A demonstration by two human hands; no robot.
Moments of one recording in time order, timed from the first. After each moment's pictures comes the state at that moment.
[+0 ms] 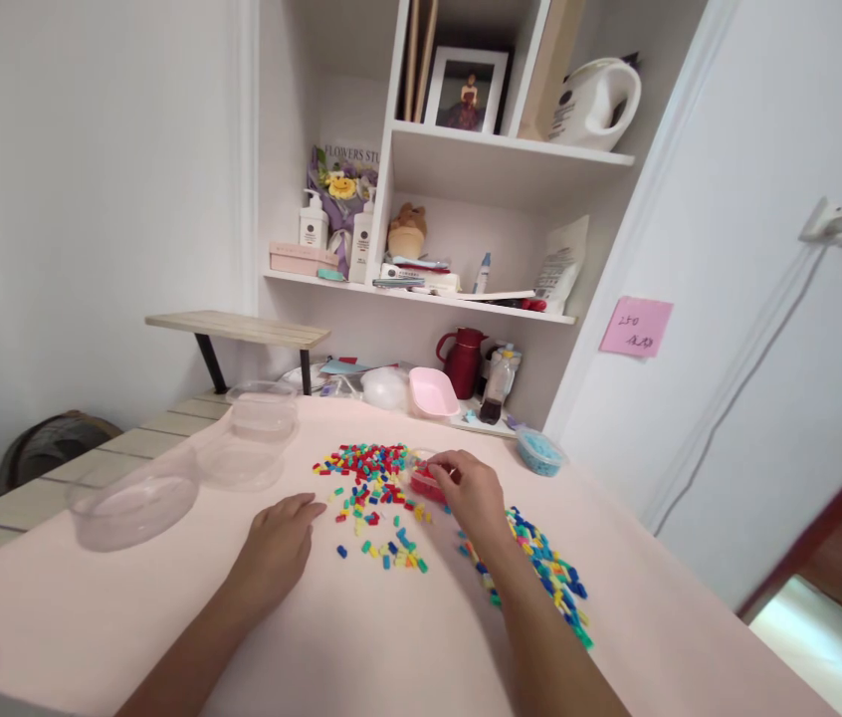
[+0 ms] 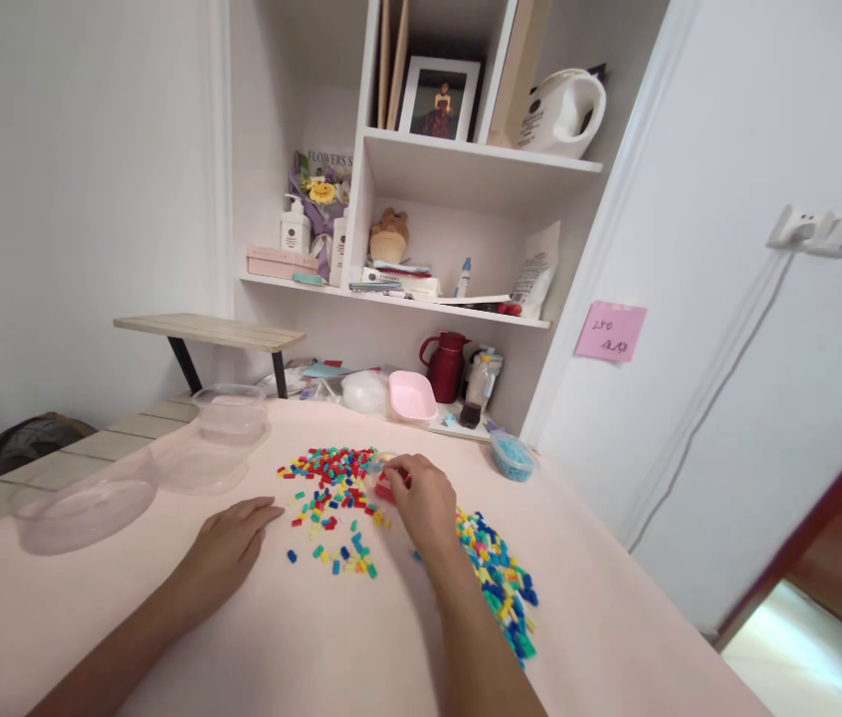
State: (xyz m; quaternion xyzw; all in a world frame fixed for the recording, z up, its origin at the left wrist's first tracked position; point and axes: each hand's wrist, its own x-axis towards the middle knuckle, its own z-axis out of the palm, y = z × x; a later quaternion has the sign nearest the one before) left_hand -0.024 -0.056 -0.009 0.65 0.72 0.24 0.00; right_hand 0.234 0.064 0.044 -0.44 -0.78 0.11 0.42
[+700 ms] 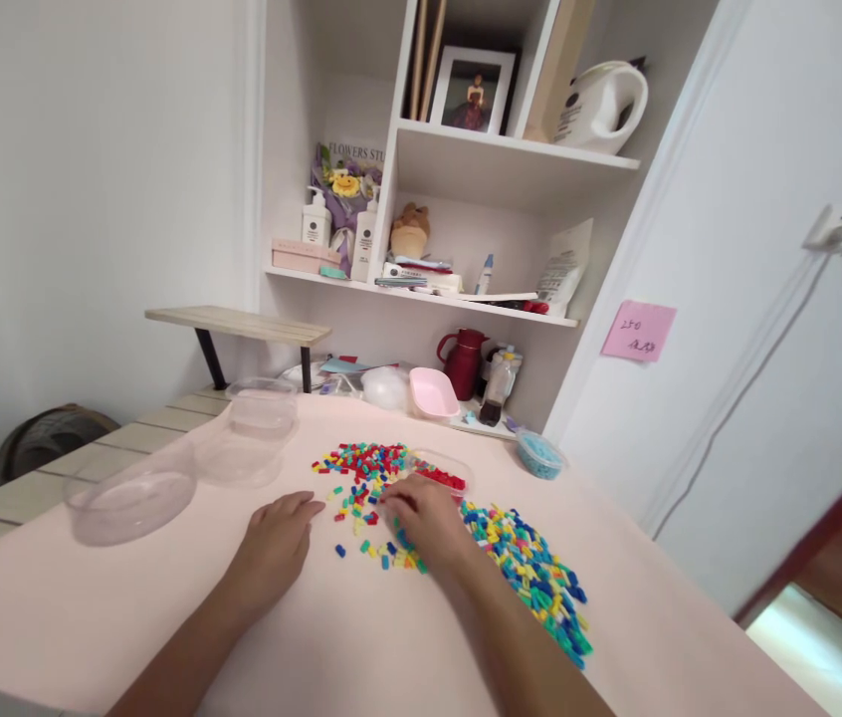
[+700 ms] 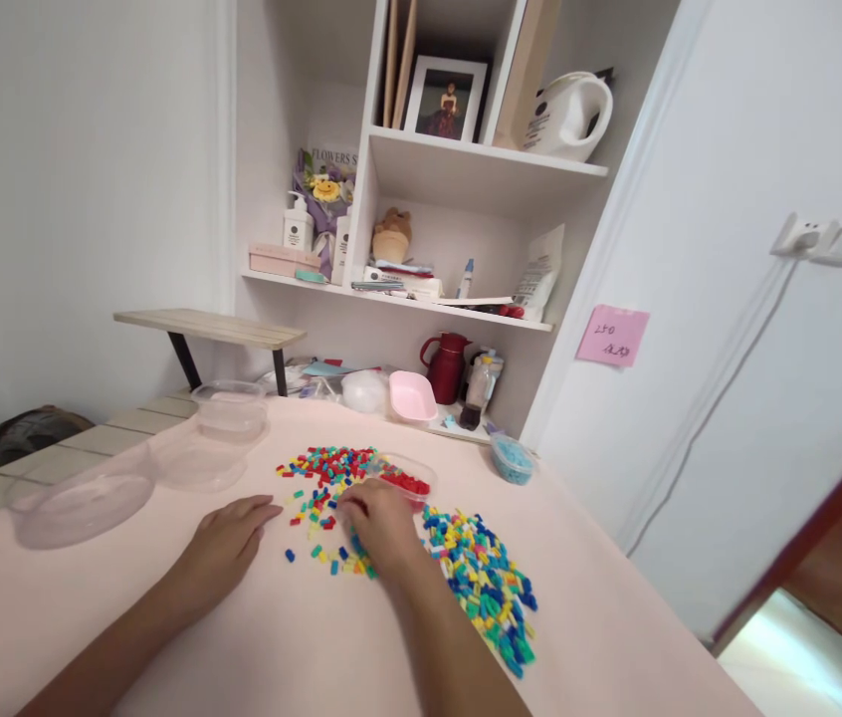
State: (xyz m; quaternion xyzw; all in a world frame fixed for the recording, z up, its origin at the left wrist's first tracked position) left_hand -0.023 -0.056 -0.010 0.66 0.72 0.24 0.00; right_hand 0.203 0.051 0.024 -0.32 -0.88 0.18 0.30
